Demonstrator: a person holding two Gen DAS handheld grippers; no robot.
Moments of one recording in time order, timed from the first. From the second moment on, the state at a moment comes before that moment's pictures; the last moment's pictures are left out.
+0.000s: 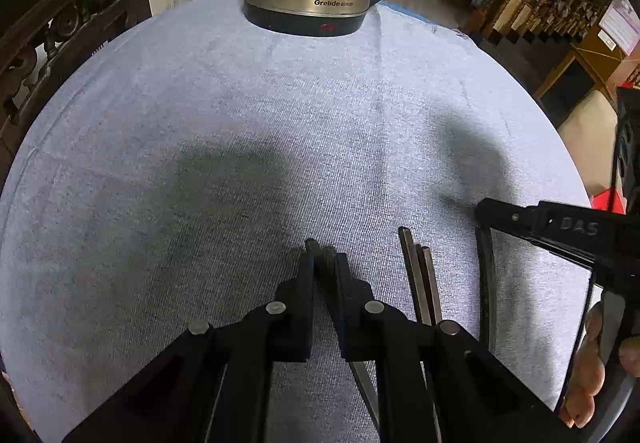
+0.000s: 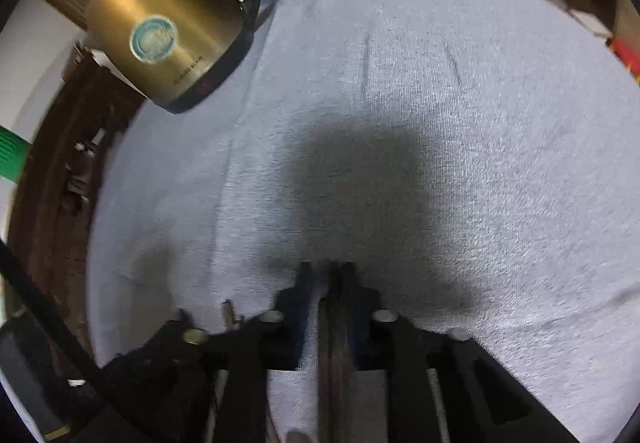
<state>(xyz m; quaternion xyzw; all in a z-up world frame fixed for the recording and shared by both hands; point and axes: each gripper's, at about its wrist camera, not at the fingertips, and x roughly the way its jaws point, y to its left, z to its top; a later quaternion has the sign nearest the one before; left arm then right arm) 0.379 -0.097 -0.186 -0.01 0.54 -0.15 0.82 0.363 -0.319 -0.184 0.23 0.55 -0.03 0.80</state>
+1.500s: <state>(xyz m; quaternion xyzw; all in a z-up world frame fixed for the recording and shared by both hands) 0.142 0.008 0.002 -0.05 0.30 -0.13 0.94 0.045 -0.343 0.013 0.26 0.18 -0.01 0.95</state>
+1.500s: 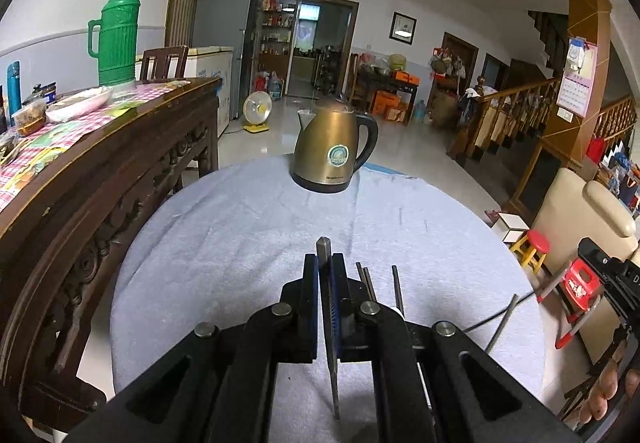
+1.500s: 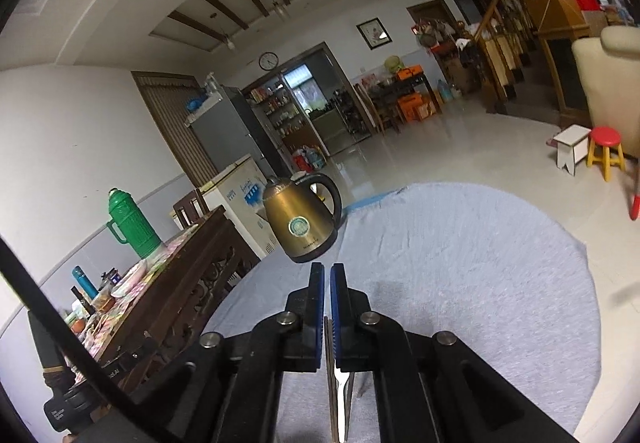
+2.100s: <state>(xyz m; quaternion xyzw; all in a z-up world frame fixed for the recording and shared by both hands) 0.133 0.000 -0.005 -0.03 0.28 -0.14 0.95 0.075 -0.464 -0.125 0.45 0.42 -0.13 0.78</state>
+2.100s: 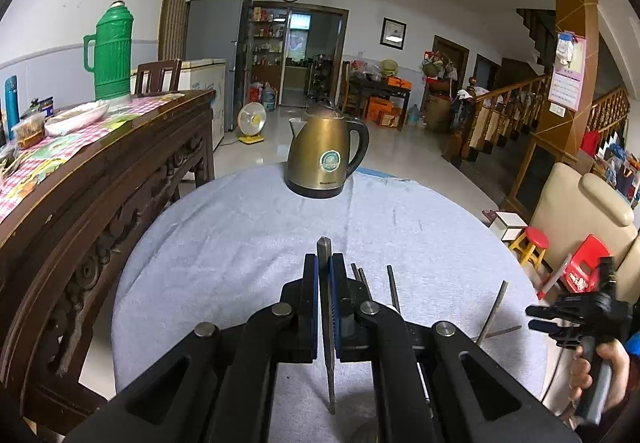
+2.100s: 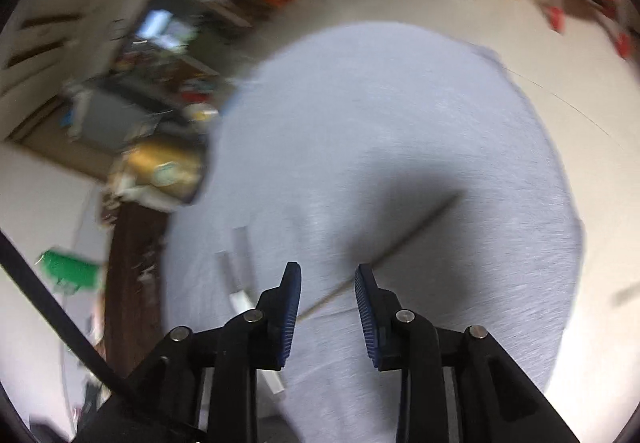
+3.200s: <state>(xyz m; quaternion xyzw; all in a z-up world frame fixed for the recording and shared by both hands) 0.114 0.006 0.001 -0.04 0.28 -0.16 0.95 0.164 -0.417 -0.140 0.25 0.46 -0.20 0.83</state>
